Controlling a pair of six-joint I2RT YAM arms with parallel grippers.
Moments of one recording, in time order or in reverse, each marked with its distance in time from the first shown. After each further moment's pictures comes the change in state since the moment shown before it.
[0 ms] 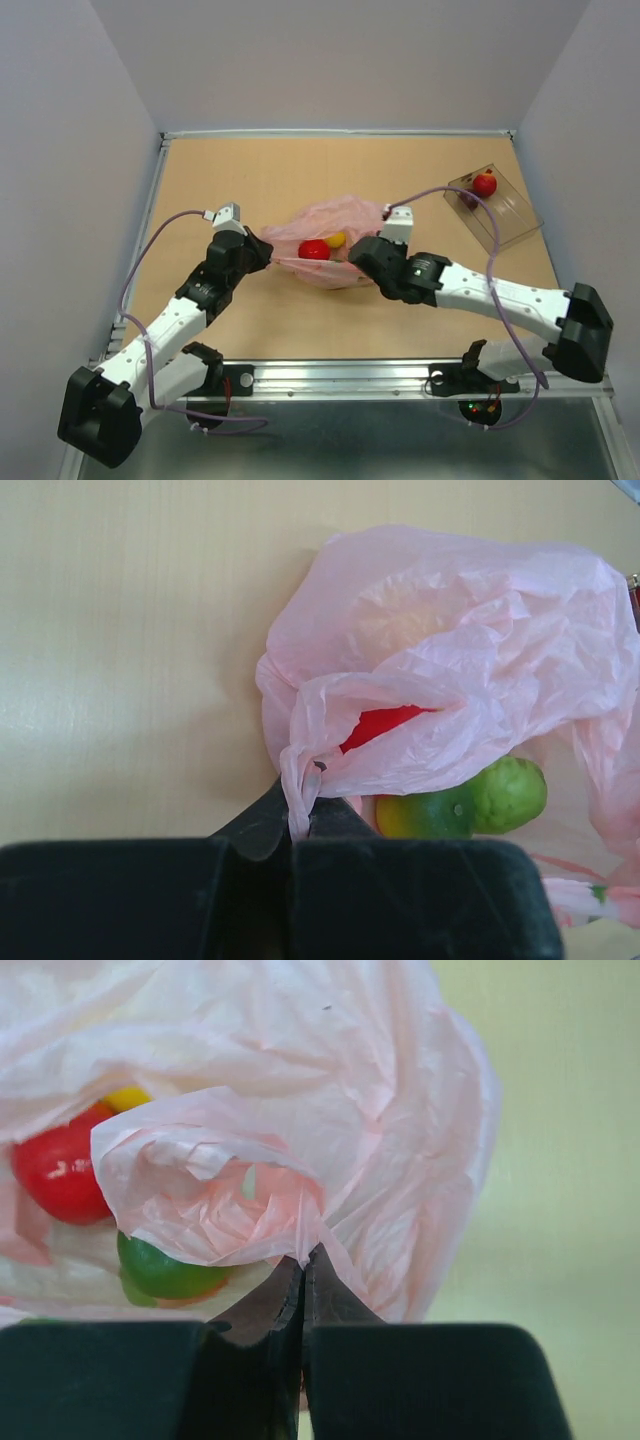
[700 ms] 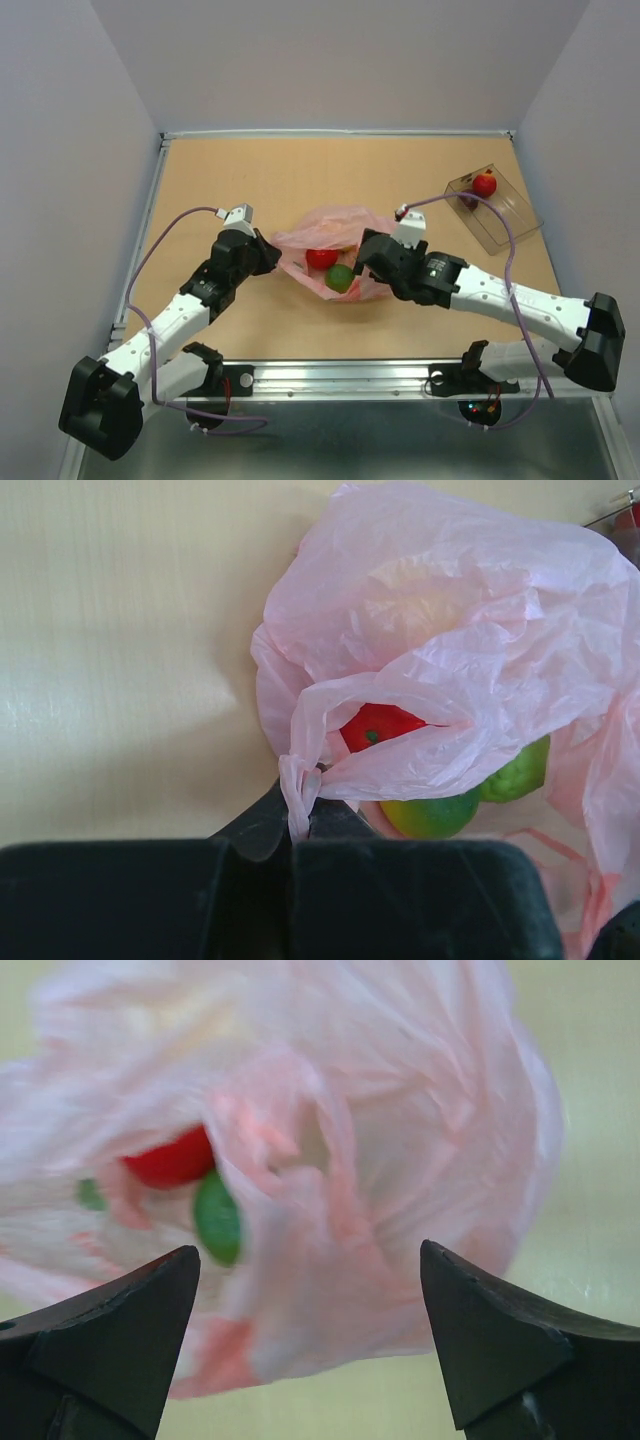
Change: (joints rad) left arm -0.012 0.049 -0.001 0.021 0.117 0.050; right arm -0.002 -0.166 -0.121 -0.081 -0.122 0.270
